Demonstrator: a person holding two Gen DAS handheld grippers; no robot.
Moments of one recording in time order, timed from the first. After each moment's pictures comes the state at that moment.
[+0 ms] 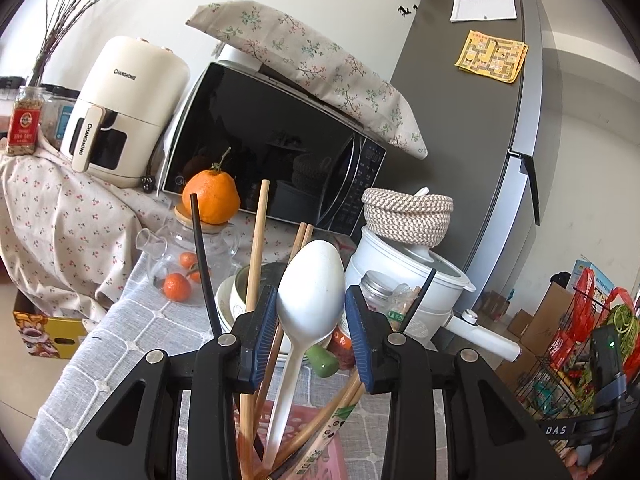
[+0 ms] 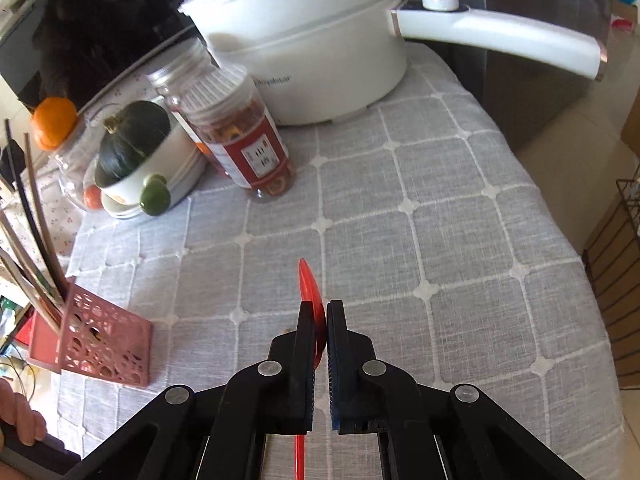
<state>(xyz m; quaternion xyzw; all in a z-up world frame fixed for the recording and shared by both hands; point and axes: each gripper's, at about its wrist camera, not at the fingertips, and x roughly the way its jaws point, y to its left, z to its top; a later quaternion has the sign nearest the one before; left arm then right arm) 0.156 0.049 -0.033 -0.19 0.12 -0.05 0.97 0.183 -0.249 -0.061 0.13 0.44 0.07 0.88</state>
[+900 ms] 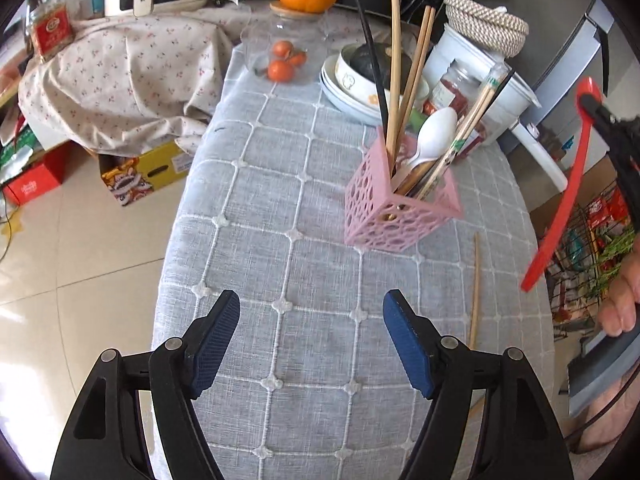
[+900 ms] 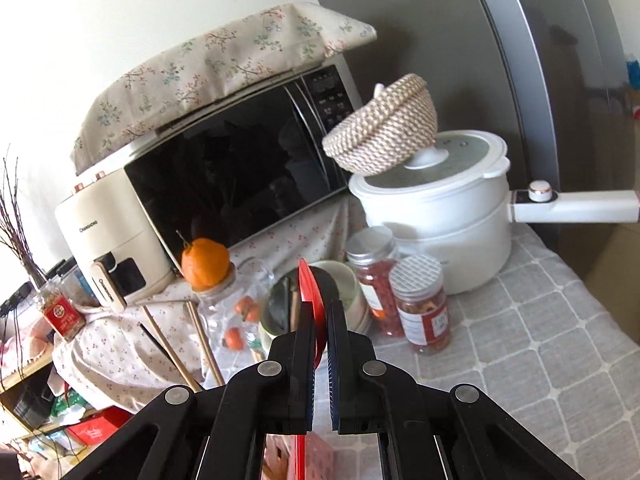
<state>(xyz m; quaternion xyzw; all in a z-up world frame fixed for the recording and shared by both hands) 0.085 0.109 -0.062 -0.12 0.52 -0.02 0.84 0.139 -0.135 0.041 0.17 0.20 0.10 0.96</state>
